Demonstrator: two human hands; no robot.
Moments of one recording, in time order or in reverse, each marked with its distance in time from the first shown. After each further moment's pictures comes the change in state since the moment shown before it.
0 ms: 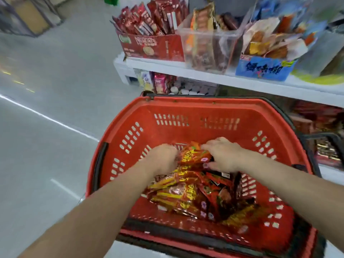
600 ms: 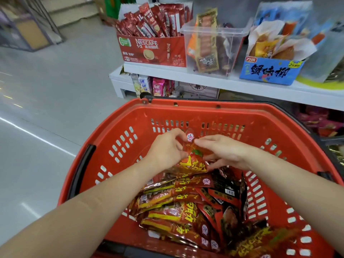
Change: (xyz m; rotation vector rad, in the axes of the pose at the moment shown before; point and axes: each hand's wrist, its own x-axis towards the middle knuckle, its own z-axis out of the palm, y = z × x) left_hand 0.022 -0.001 0.000 -0.811 0.416 -0.109; right_hand 0.033 -0.002 -0.001 1.123 0.074 0.089
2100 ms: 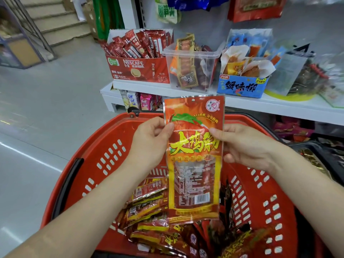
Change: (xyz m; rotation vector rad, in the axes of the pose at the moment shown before) left_hand -0.032 0.061 -0.025 -0.406 0.306 0.227; right_hand -0.073 -0.011 -0.049 0.380 -0.024 -0.268
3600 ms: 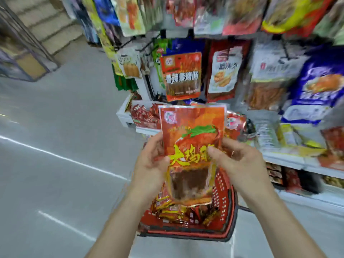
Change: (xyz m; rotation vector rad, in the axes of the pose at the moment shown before) left_hand -0.018 0.392 -0.125 -0.359 -0.055 -0.215; right_hand -0.228 -0.341 0.112 -0.145 0.593 -0.269
